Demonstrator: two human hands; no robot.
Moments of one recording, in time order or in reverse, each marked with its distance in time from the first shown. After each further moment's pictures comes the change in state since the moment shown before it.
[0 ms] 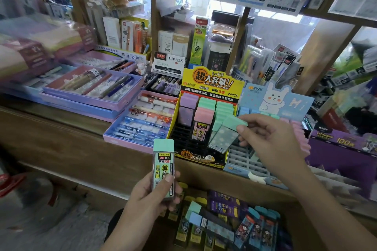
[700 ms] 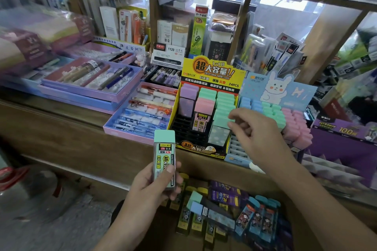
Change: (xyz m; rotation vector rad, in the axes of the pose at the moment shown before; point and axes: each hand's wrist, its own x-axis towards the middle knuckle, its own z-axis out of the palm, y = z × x) left_hand -0.002 -0.002 -0.004 0.061 -0.038 0.019; right_hand -0.001 0.018 0.014 -0.482 -0.082 -0.263
